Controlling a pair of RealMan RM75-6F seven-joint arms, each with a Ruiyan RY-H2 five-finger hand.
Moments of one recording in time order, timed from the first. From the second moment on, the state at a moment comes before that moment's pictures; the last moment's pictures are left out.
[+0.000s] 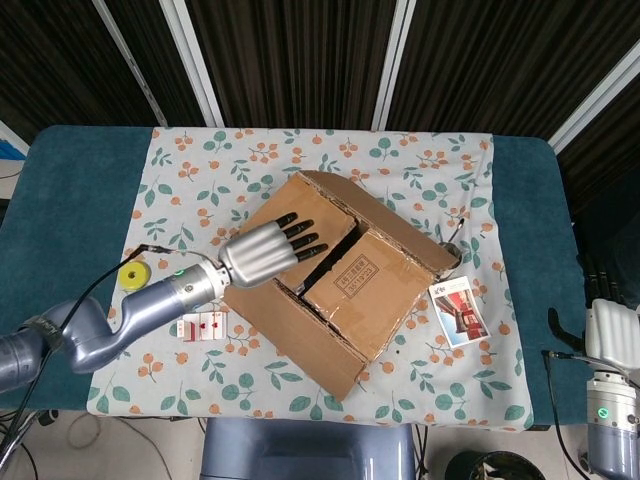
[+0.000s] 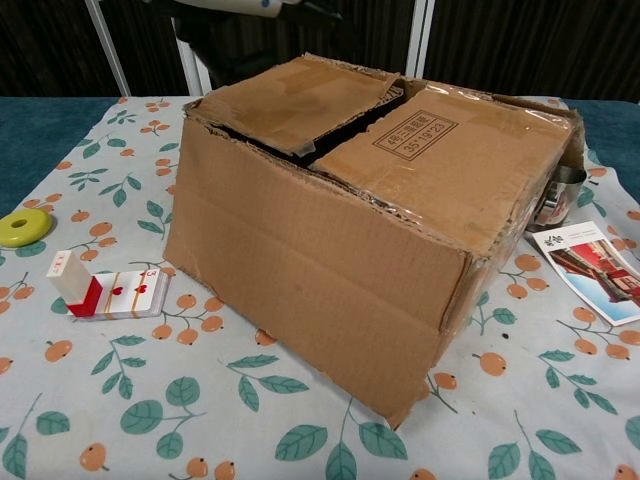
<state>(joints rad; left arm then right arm) -1.09 -1.13 -0.30 -1.66 1.56 0.51 0.32 0.21 -1.22 0.11 -1.61 -1.18 1.54 0.04</state>
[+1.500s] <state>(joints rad) -1.40 -1.20 -0.02 -1.49 1.89 0.53 0.09 0.16 -1.23 0.19 -1.62 -1.20 1.48 0.04</state>
